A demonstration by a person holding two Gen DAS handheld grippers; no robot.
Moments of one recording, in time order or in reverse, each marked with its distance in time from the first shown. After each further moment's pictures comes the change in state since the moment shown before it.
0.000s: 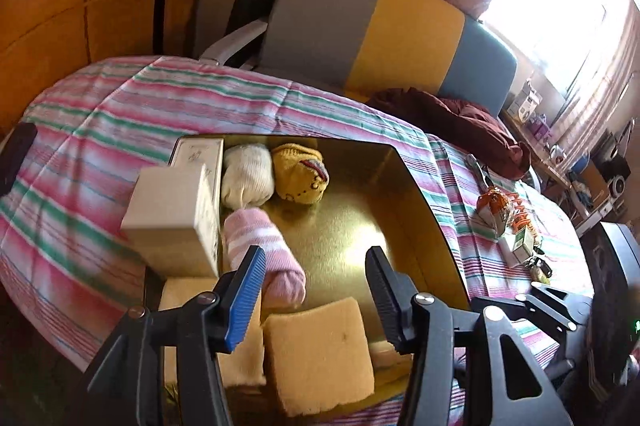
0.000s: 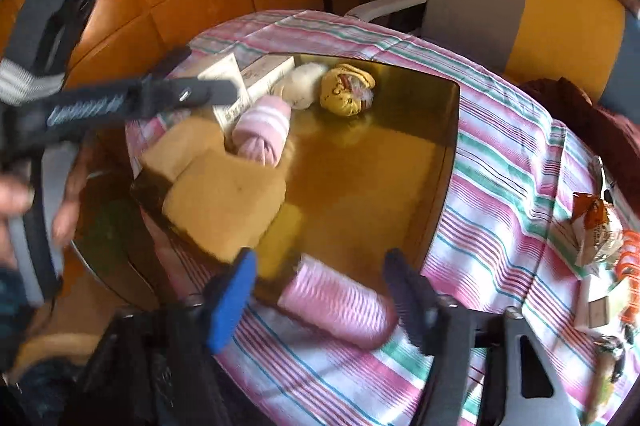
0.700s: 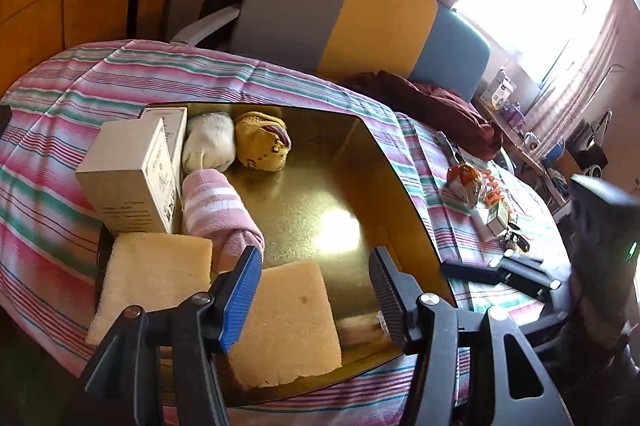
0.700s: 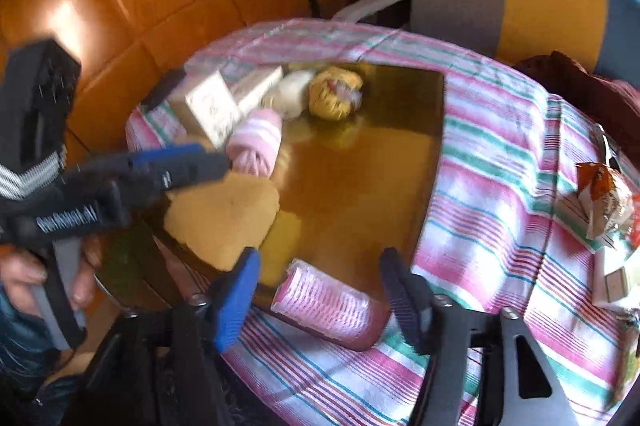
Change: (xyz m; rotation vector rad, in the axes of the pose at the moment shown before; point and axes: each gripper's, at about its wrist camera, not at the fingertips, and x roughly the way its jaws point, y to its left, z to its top) left arm 0.004 -0.014 -0.027 0.047 0.037 -0.101; right arm -0.017 -0.025 -0.008 0.121 -0.057 0.052
